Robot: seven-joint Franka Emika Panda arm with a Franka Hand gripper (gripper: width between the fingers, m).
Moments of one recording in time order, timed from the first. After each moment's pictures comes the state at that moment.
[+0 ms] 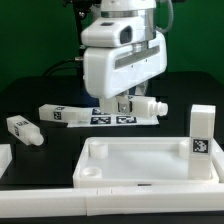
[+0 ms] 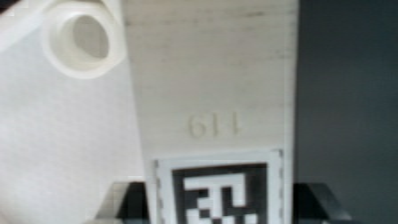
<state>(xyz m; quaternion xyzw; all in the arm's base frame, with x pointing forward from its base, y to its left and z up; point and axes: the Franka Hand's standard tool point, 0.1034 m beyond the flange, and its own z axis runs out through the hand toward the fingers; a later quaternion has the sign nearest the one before) 0.501 0.009 0.082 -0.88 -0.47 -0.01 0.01</state>
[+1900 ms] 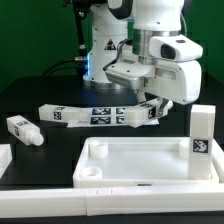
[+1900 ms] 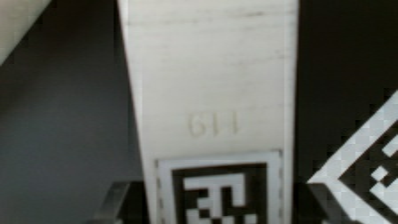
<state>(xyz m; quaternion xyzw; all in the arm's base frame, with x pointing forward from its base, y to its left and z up) 0.422 0.065 0.040 -0.40 -0.91 0.03 -0.02</state>
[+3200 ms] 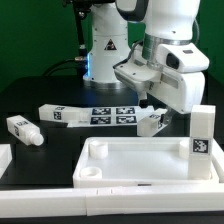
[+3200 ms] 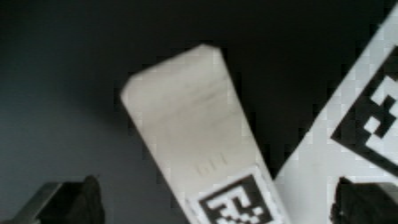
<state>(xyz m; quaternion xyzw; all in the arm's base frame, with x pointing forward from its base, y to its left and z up) 0.429 0.067 0.042 -0.59 -0.80 0.09 -0.01</state>
